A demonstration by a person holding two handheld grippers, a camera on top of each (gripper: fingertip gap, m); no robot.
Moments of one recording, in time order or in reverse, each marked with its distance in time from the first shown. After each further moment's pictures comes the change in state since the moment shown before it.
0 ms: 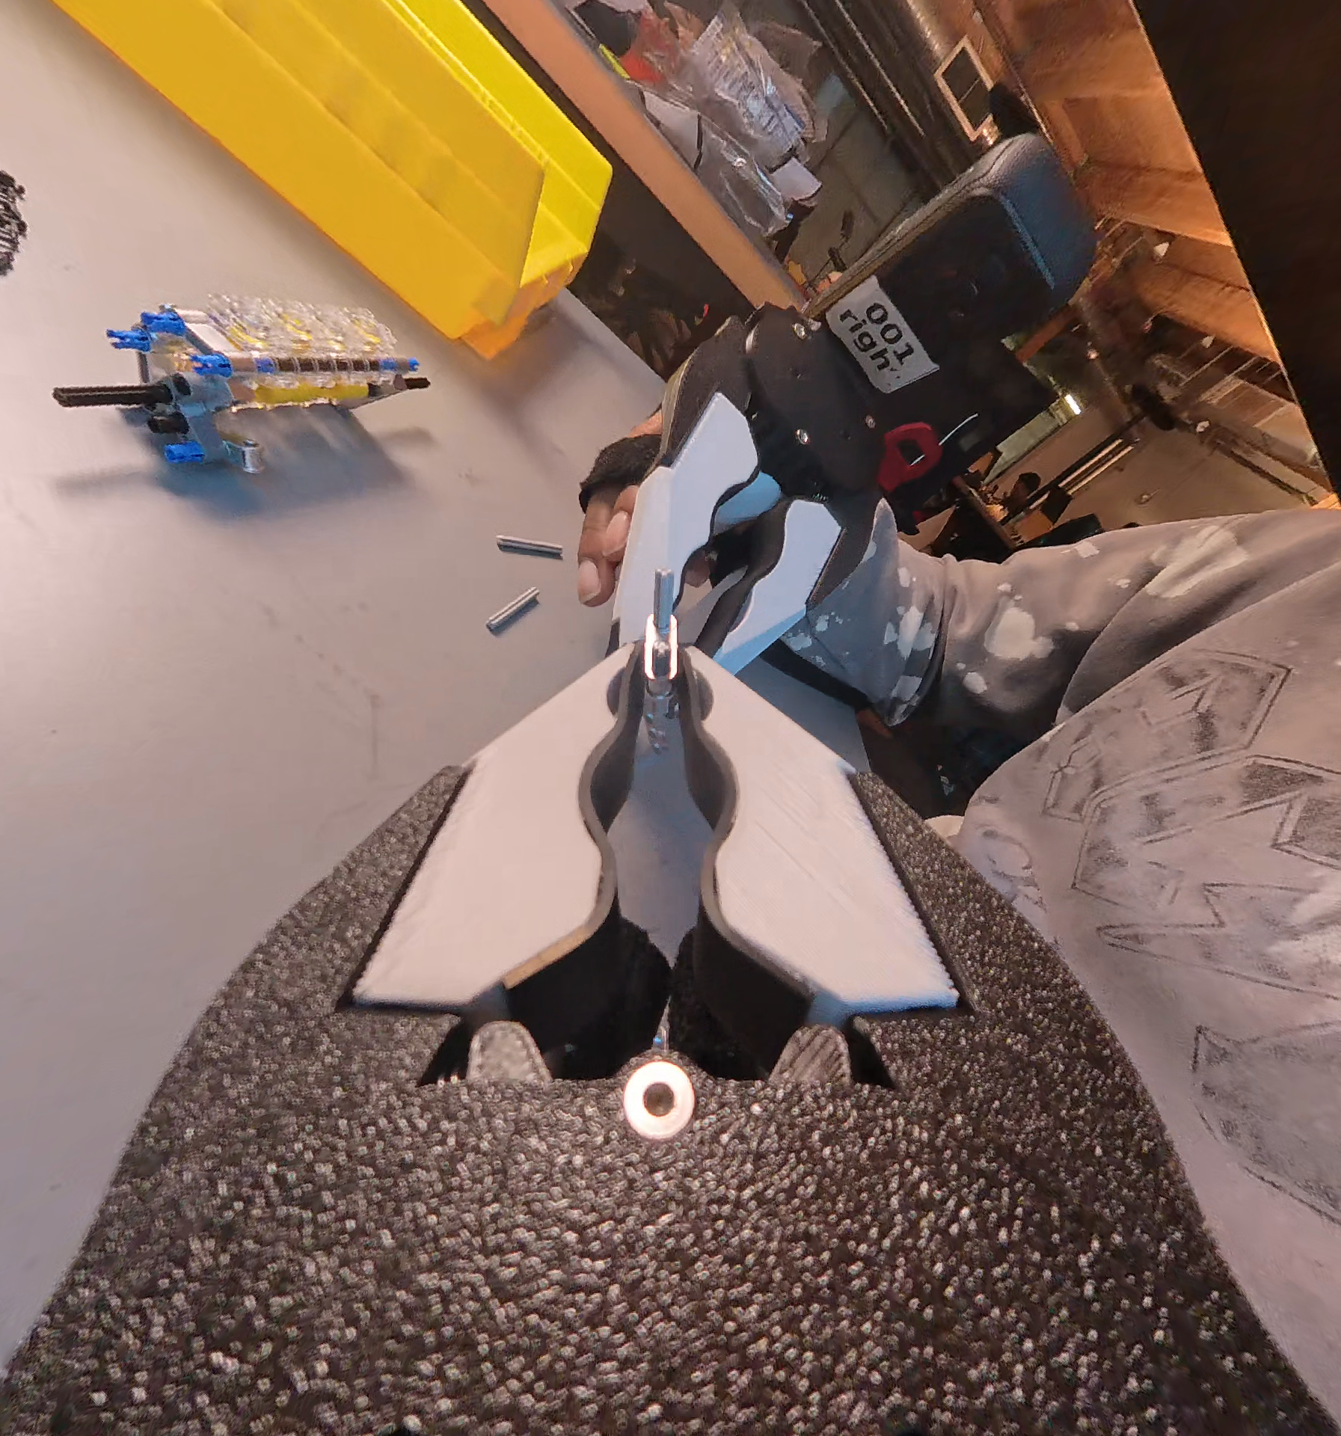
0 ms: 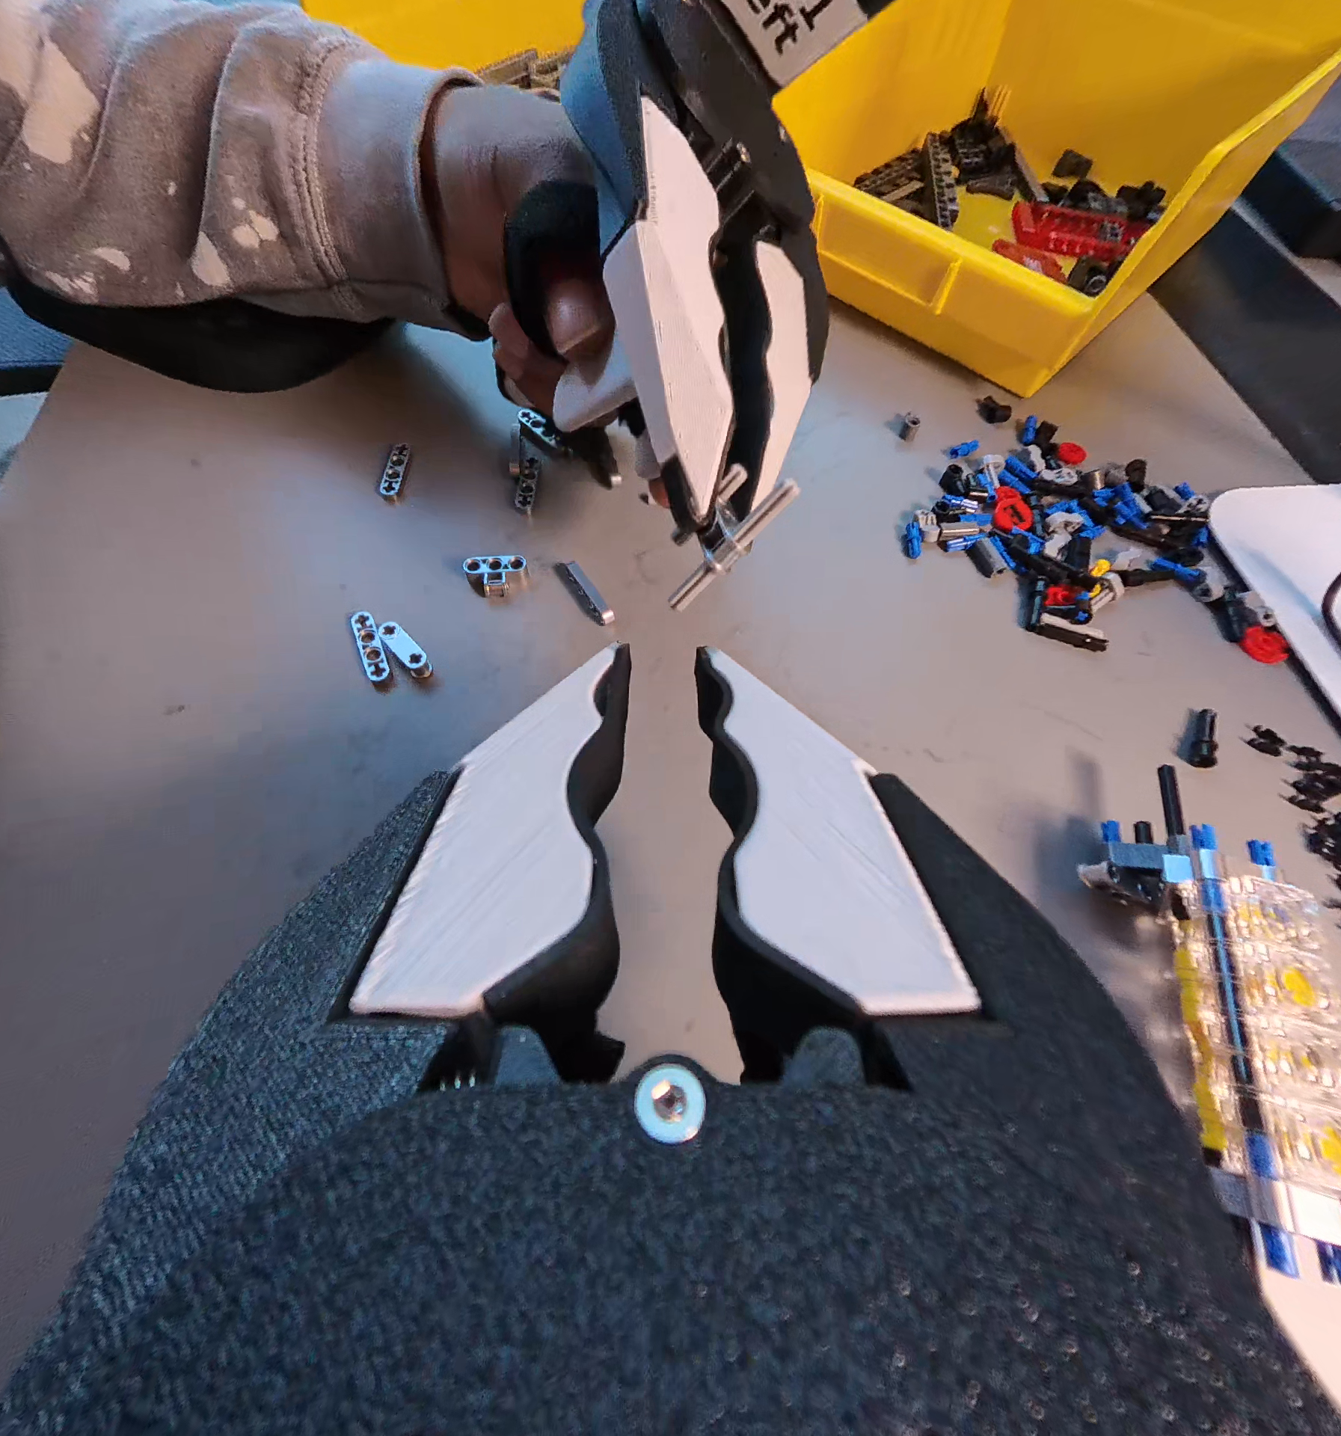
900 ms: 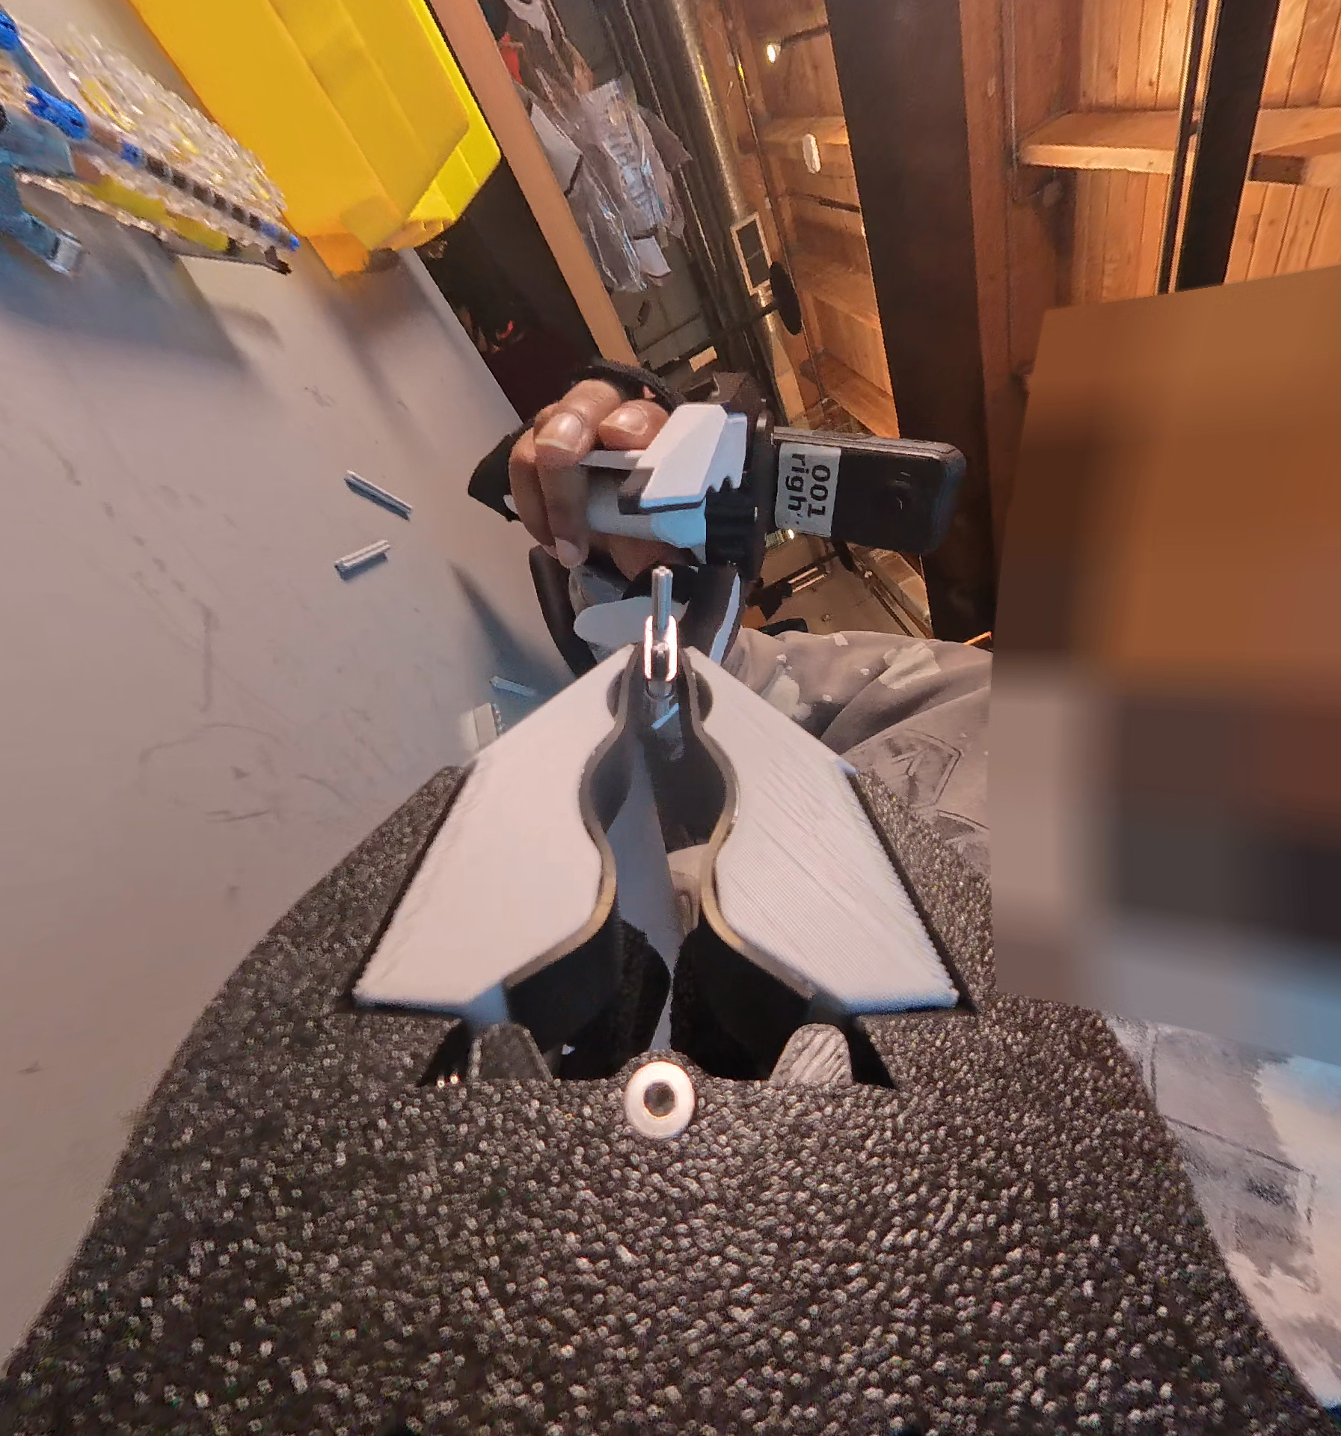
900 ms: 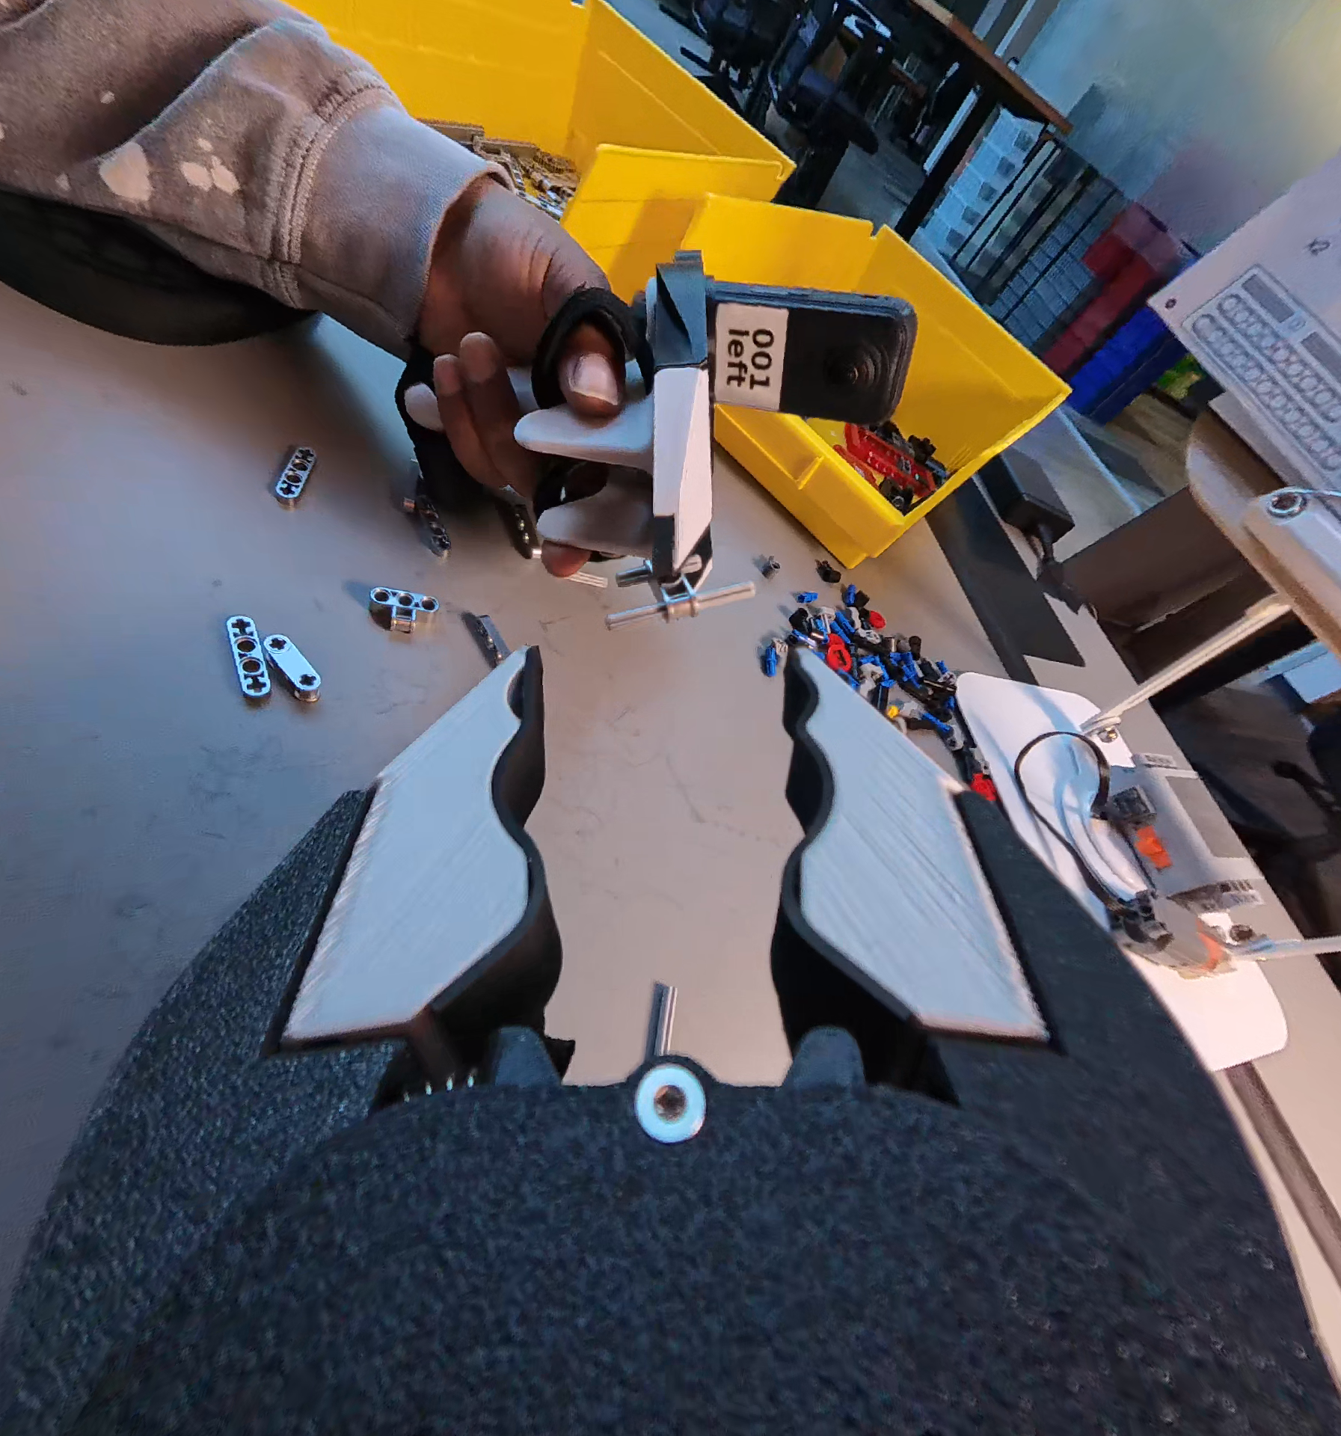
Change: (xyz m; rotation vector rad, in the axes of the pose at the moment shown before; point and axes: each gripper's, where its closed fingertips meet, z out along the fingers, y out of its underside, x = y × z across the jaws) left arm 0.013 -0.003 -0.009 0.059 0.279 -0.376; right arm 0.006 -0.030 -0.009 0.104 0.212 -0.334
